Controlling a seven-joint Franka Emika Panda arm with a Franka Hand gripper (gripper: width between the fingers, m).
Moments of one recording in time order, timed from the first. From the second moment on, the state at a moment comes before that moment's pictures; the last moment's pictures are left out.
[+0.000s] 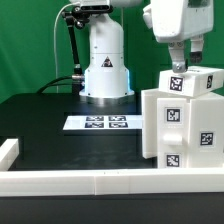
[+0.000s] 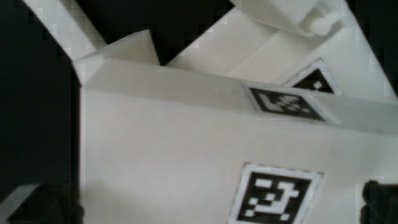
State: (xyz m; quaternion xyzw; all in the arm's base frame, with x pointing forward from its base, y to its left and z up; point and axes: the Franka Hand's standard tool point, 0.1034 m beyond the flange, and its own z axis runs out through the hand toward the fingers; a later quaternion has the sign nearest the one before) arm 0.591 0.093 0.173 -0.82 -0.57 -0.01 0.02
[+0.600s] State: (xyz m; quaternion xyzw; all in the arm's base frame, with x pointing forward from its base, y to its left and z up) arm 0.589 0.086 0.170 -0.62 -0.78 0.02 -0.01
